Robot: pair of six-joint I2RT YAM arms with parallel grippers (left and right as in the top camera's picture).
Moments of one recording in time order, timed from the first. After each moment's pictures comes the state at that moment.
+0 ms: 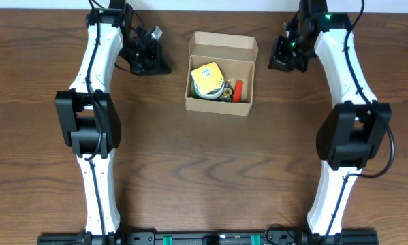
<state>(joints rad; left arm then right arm) -0.06 2.42 2.24 -1.34 0.71 -0.06 0.02 2.25 2.07 -1.18 -0.37 0.35</state>
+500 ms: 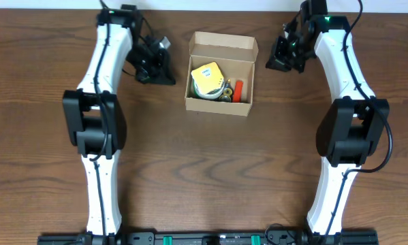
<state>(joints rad) -0.13 2.42 2.24 -1.47 0.63 -0.04 0.01 2.28 2.07 -1.12 -0.44 0.35</state>
